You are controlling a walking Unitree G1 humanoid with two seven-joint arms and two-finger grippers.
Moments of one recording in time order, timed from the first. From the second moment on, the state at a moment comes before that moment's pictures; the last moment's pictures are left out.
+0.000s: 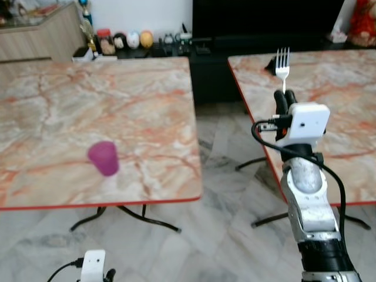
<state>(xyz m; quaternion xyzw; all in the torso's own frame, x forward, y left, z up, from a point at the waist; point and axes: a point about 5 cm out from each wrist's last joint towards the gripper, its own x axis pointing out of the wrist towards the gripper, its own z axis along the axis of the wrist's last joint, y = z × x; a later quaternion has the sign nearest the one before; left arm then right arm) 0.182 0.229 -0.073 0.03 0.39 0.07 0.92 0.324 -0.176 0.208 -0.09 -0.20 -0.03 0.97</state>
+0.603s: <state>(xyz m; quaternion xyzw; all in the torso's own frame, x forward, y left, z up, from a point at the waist) 0.187 0.217 -0.073 0.02 0.38 0.06 0.92 0.324 -0.175 0.204 -0.09 -0.19 -0.03 0.98</state>
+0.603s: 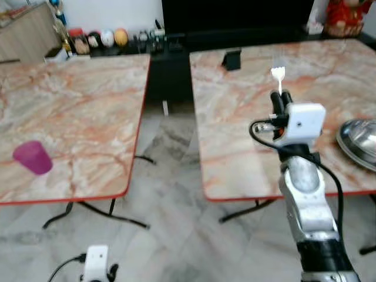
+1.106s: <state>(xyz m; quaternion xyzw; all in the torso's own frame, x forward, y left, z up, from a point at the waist) 0.186 0.219 -0.072 0.02 0.38 0.06 0.92 0.326 -0.175 0.205 -0.10 -0.18 -0.02 0.98</state>
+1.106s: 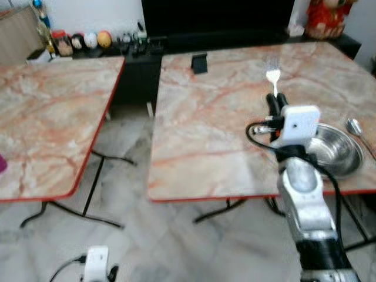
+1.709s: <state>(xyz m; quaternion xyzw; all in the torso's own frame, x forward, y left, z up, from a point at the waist) 0.183 0.223 -0.073 0.03 0.39 0.07 0.92 0.328 -0.162 0.201 -0.09 -0.18 0.00 0.98</state>
